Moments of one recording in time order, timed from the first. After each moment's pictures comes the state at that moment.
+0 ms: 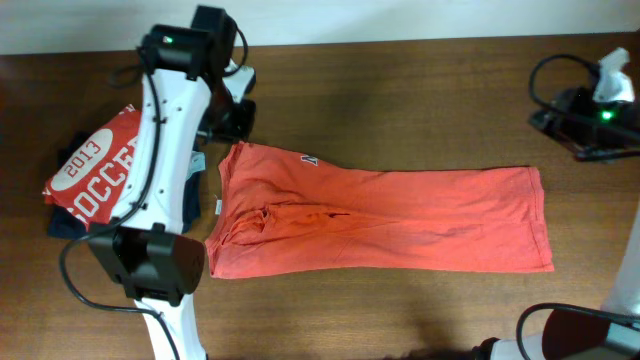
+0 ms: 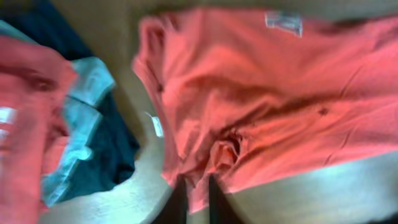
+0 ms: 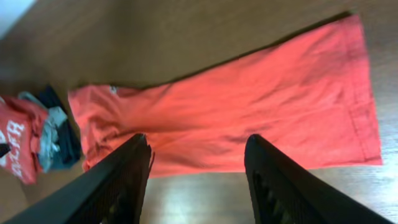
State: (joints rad) left arm -0.22 2.10 2.27 -1.65 0.03 0.06; right arm -0.37 1.63 1.93 -1.44 -0.41 0.15
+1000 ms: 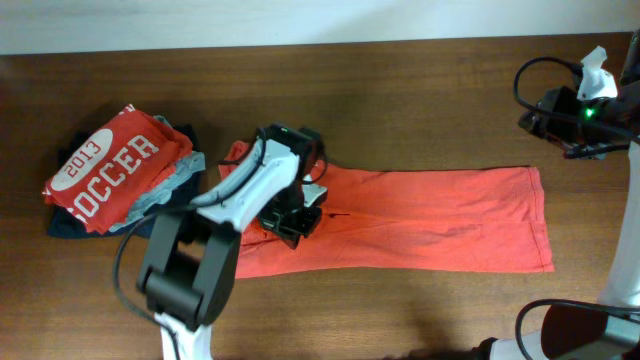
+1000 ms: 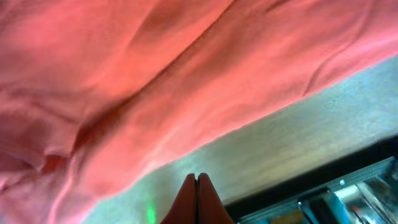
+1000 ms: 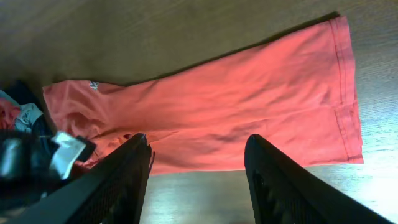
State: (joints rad) left arm -0.51 2.03 1.52 -1.37 0.20 0.01; right arm -0.33 1.65 1.93 -1.44 -0.34 0.13
